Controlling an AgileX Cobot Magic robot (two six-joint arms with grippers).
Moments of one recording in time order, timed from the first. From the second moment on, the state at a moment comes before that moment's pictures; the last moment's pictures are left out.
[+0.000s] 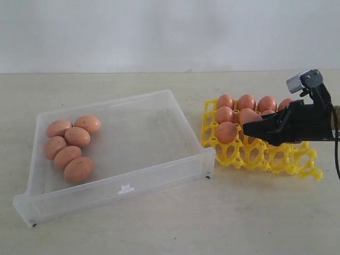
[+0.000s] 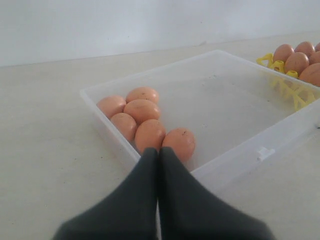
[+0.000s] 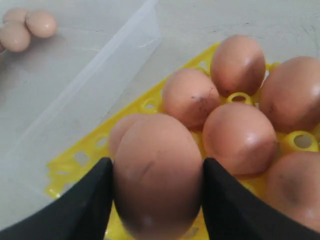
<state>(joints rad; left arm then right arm) -0.26 0.00 0.00 -0.03 0.34 0.02 -0.13 1.92 -0.81 -1.41 -0.91 0.91</state>
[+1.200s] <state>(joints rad) -0.26 0.00 0.00 -0.03 0.34 0.02 -0.13 1.97 -0.81 -1.30 -0.96 0.86</state>
